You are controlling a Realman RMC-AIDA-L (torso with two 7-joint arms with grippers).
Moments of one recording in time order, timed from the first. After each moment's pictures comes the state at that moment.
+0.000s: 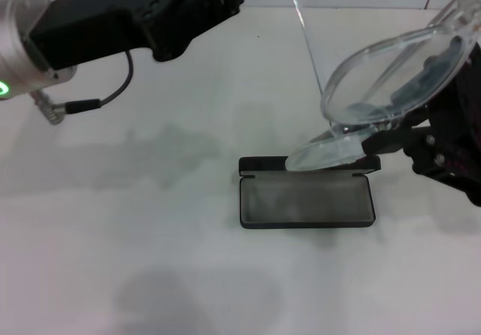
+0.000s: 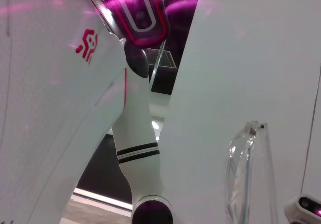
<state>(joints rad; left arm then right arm) -0.56 -2.08 1.03 0.79 1.22 1.86 -1.62 0.59 2.01 -1.10 -0.76 -1.28 -2.10 1.05</state>
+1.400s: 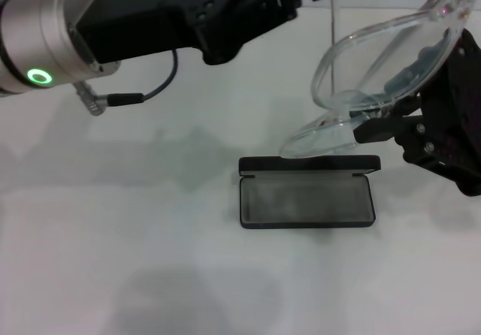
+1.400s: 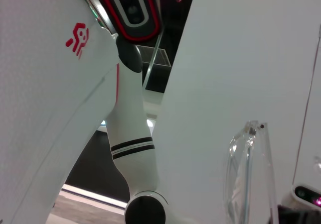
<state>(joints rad) -0.63 -2.09 1.14 0.79 1.17 1.84 -1.60 0.59 2.01 -1.08 -0.74 -1.29 -2.08 1.03</state>
